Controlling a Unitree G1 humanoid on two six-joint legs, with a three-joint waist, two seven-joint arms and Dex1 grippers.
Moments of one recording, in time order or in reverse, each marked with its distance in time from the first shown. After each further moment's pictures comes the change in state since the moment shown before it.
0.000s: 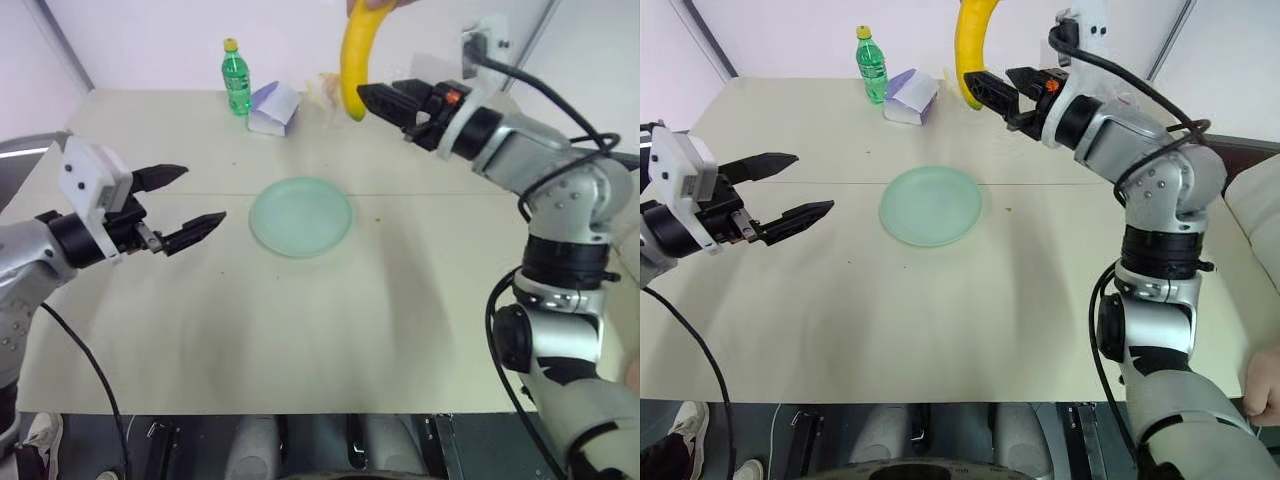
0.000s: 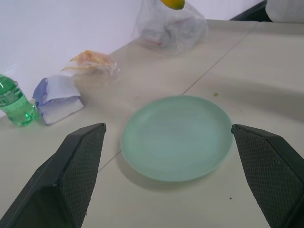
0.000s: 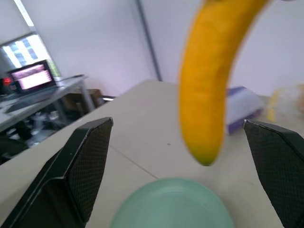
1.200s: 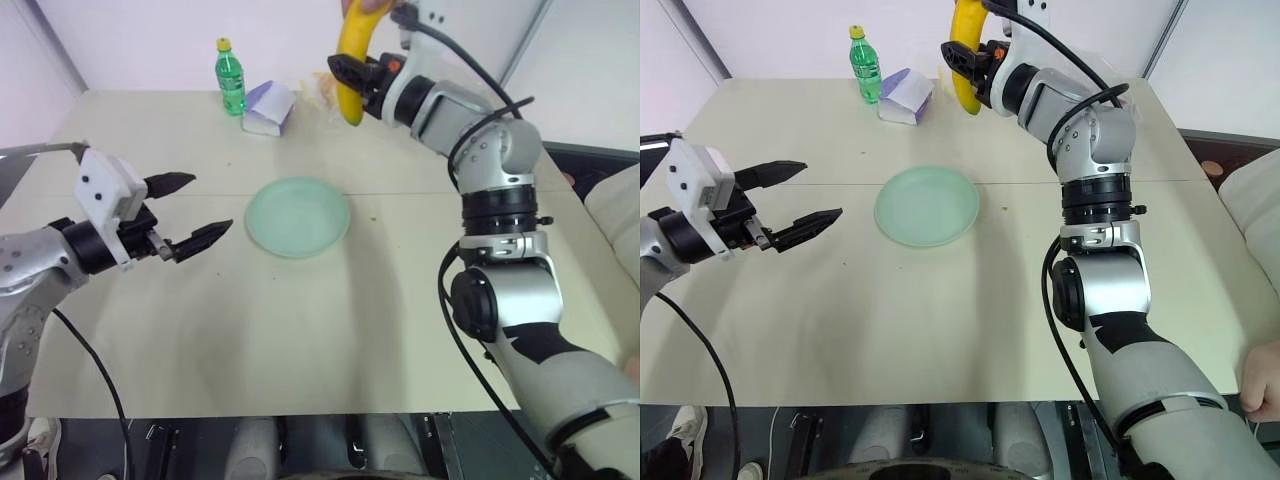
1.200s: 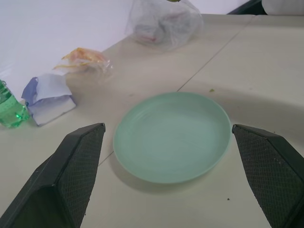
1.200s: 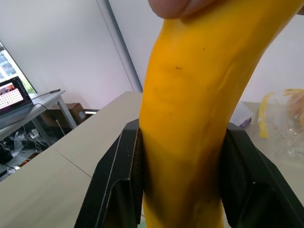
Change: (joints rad) left arm 0.020 -0.018 -0.028 -0.015 0.043 -0.020 0.008; right arm -0.227 0.170 0.048 0.408 -0.210 -0.255 0.027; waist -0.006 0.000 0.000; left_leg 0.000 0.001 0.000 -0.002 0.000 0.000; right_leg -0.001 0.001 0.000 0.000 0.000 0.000
